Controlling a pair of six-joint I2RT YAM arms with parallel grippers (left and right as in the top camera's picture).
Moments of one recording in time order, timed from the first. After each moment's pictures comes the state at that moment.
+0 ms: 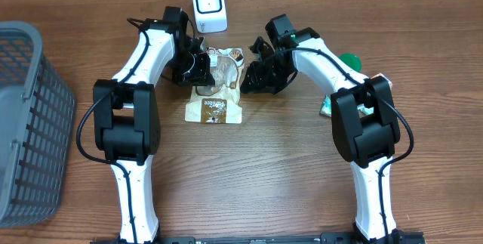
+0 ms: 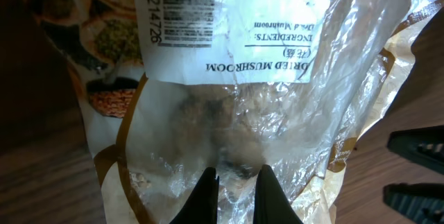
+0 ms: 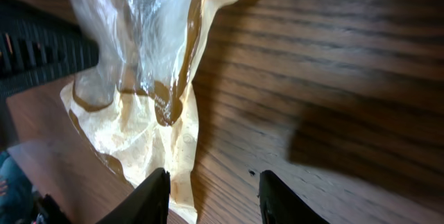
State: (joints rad) left arm -0.13 2.31 1.83 -1.05 0.41 -0.13; right arm 0.38 2.31 1.78 -0.87 -0.59 0.20
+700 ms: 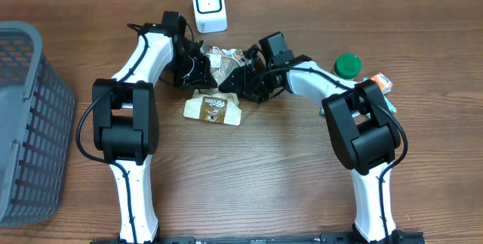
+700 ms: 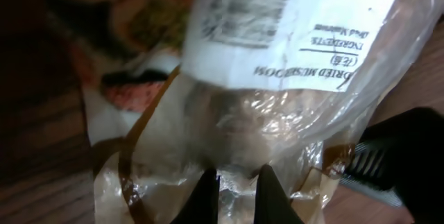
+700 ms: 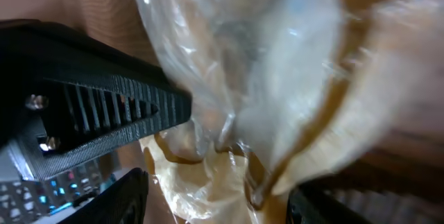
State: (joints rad) left arm -0.12 2.31 1.79 -1.02 0.49 -0.12; right arm 0.44 2.26 1.50 -0.32 -0.77 0.62
